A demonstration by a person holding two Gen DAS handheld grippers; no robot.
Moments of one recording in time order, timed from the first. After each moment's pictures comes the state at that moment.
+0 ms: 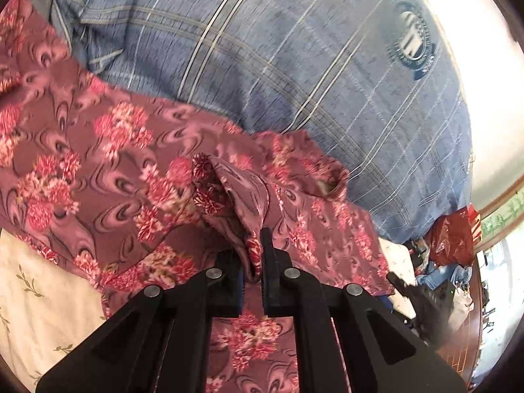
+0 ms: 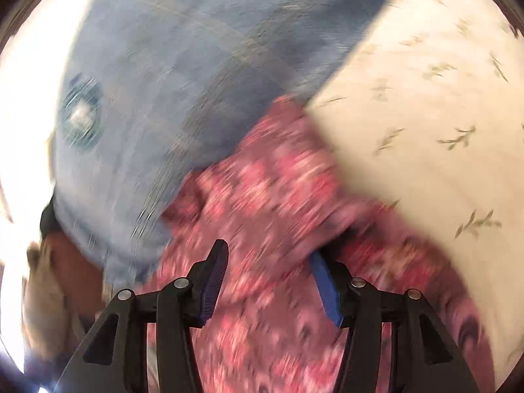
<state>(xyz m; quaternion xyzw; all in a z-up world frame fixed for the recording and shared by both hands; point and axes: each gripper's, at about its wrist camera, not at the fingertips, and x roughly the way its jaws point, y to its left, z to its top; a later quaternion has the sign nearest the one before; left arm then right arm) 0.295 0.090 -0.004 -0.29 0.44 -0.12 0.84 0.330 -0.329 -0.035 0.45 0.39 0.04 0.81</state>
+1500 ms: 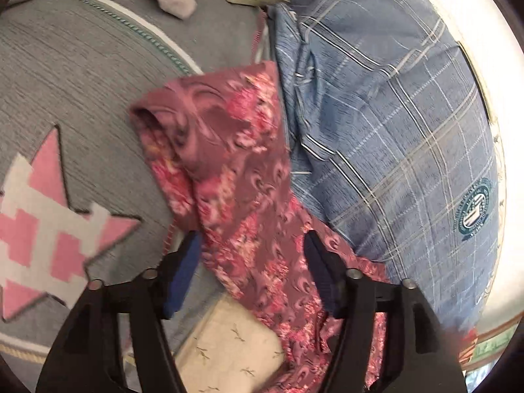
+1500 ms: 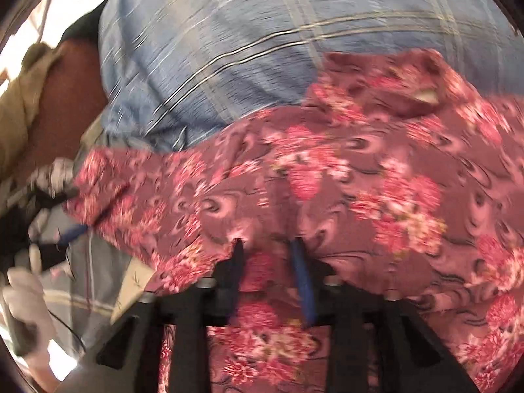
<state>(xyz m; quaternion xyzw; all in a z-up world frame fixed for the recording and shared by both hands) 0.232 0.314 0.026 -0.41 0.39 0.10 0.82 0.356 -0.052 -0.035 0.12 0.43 0.23 0.86</state>
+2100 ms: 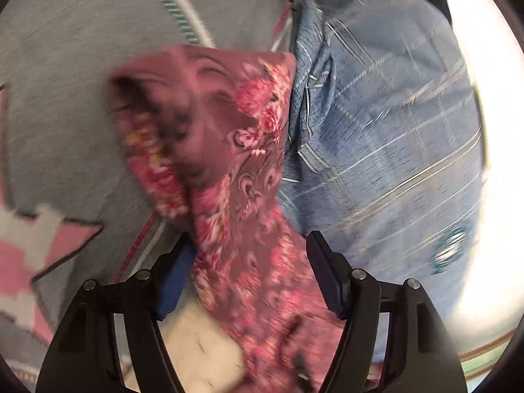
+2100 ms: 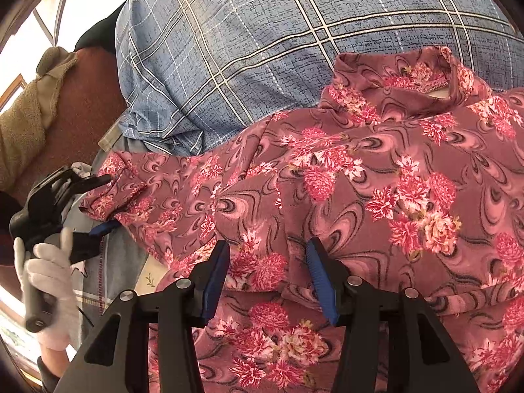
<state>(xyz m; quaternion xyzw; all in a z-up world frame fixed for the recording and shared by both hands) 0.239 0.328 0.007 -0.53 0.36 0.05 0.77 0.353 -0.066 -0.039 0.16 0.42 0.26 0.86</state>
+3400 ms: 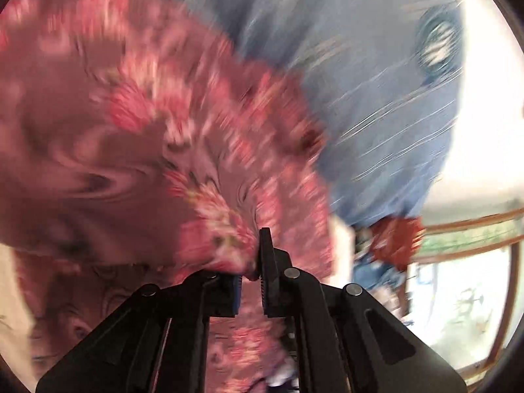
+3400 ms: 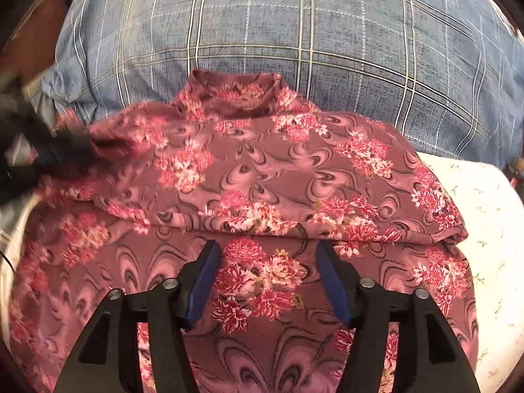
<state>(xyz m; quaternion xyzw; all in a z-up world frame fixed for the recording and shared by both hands) 0.324 0.069 -0.046 -0.41 0.54 -0.20 0.71 0.300 -0.152 -0.022 -0.03 0.43 0.04 0.90</state>
